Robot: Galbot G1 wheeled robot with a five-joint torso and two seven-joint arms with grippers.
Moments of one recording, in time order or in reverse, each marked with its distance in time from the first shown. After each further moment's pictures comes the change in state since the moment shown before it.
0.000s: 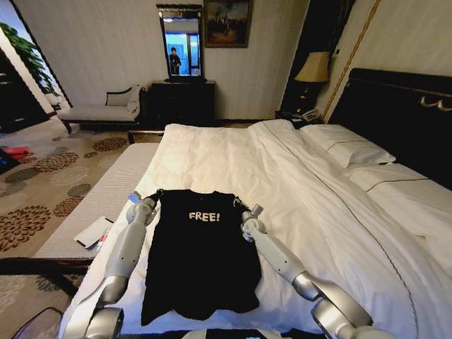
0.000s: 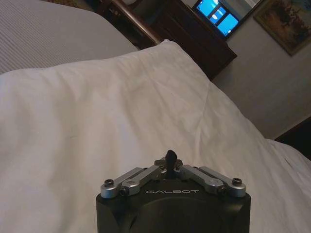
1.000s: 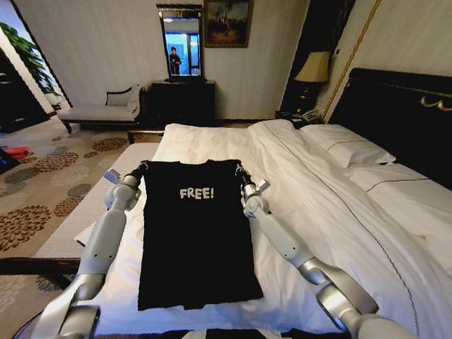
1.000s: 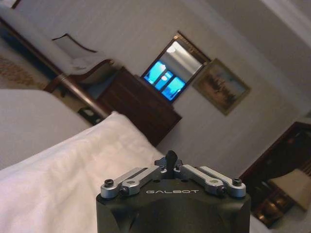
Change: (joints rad) left arm -0.032 0.176 0.013 -0.274 -0.155 -0.101 0.004; right arm 0.114 -0.060 0.022 0.246 0.014 0.162 -0.091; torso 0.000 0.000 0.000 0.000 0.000
